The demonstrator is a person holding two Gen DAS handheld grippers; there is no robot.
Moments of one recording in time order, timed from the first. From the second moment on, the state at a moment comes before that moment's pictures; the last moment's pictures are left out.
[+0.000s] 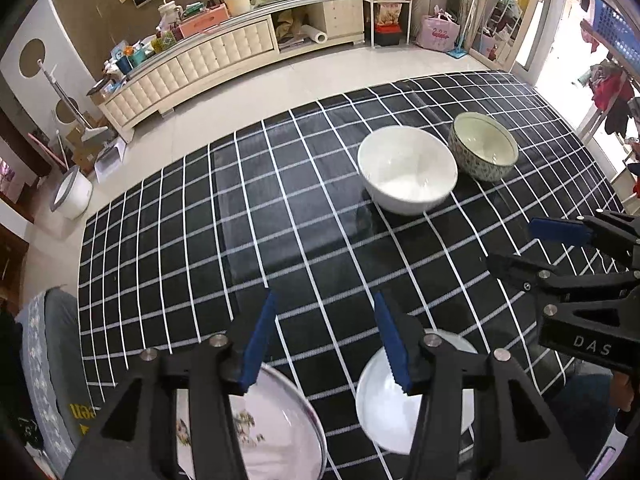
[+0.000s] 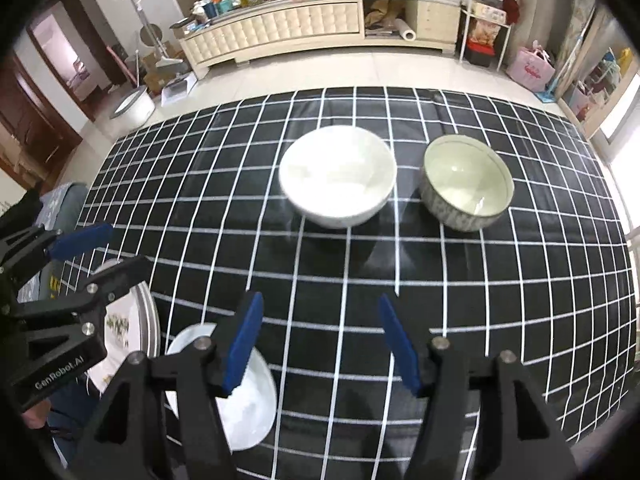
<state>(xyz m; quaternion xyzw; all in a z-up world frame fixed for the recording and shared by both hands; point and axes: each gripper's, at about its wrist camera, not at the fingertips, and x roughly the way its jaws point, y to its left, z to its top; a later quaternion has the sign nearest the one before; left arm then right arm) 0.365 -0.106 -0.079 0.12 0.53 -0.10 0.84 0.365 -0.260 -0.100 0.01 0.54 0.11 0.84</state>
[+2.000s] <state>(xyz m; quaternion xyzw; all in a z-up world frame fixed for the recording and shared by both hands) 0.495 -0.176 -0.171 0.19 0.58 -0.17 0.78 0.471 -0.263 -0.158 -0.03 0.58 0.08 0.81</state>
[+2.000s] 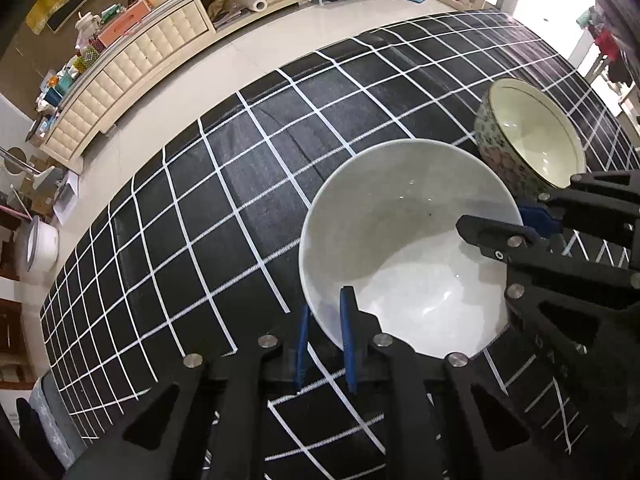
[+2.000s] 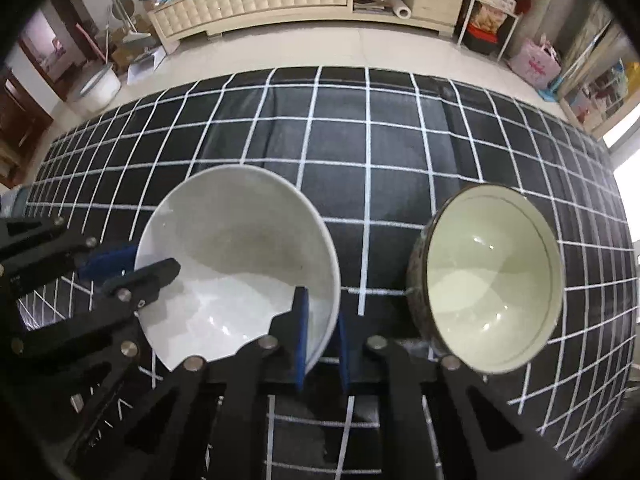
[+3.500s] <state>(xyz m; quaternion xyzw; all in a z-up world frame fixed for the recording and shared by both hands) 0.281 -0.107 -0.109 0.14 0.56 -0.12 0.81 0.287 -0.224 -0.124 0.00 0.57 0.14 0.81</state>
